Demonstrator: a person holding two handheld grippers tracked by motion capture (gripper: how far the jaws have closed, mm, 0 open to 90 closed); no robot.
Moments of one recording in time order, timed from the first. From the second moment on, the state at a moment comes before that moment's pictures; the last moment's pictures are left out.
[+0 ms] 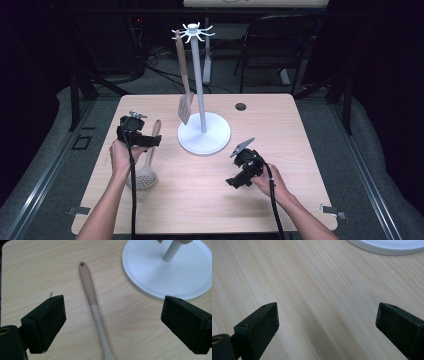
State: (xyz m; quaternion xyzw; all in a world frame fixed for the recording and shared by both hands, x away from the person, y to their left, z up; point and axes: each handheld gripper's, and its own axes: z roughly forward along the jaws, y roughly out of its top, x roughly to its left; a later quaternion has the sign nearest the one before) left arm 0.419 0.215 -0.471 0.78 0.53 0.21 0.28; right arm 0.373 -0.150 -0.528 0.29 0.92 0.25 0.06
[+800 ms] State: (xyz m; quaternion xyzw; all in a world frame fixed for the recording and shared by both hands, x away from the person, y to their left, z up) left arm 0.418 0.223 -0.513 0.77 0.56 0.16 0.25; right arm 0.373 -0.148 -0.529 0.30 0.92 0.25 0.05
